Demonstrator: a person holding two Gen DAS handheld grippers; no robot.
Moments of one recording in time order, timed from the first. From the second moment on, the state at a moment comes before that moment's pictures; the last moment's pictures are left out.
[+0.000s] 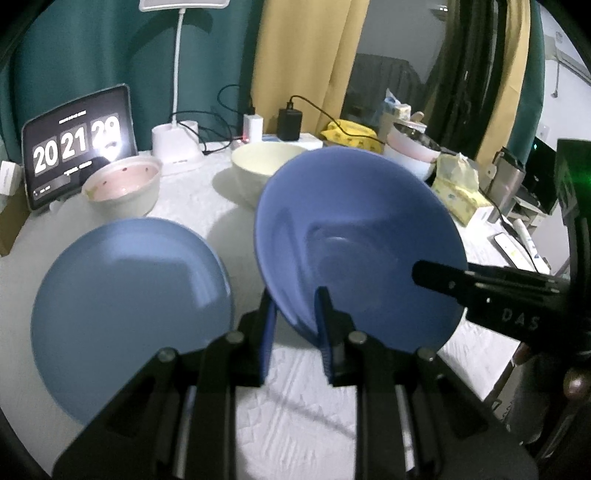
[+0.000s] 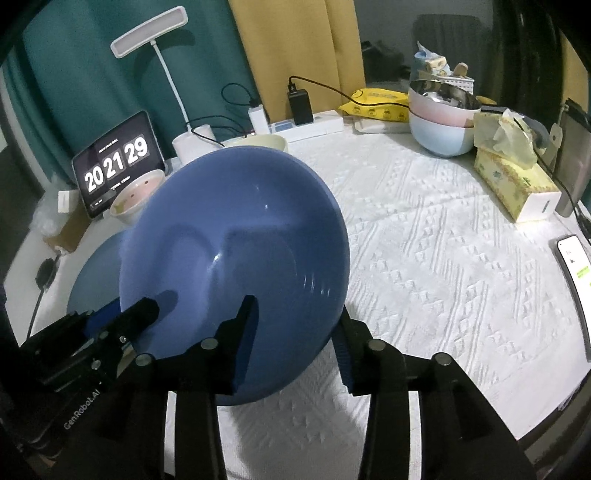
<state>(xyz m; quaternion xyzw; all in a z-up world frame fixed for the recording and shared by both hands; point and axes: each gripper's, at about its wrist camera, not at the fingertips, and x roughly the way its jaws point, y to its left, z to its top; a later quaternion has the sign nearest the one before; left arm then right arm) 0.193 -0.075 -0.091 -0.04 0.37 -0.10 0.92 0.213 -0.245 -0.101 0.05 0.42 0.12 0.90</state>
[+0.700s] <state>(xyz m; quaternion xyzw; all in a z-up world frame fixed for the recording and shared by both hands) 0.210 -0.073 -0.084 -0.03 0.39 -0.11 0.91 0.224 -0.253 -0.074 0.05 0.40 0.11 0.91</state>
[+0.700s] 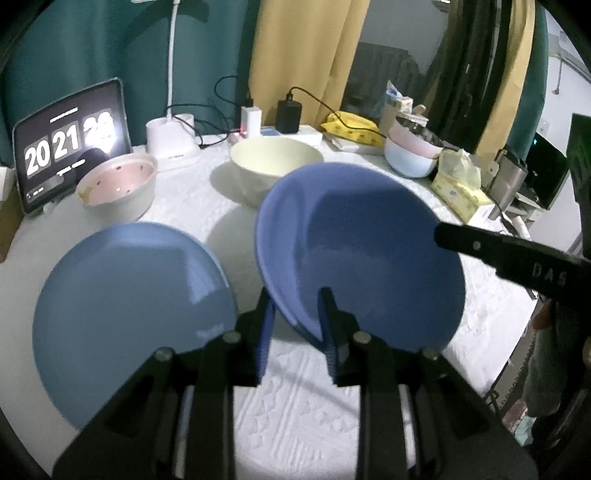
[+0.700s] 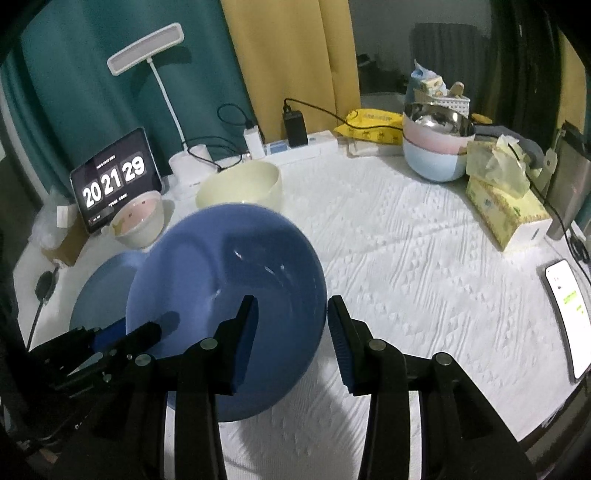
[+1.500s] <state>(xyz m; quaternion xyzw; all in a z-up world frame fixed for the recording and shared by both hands) 0.226 -0.049 -0.046 -0.04 0.36 -0.08 0.93 0.259 -0.256 -0.052 0.04 0.38 0.12 0.92</state>
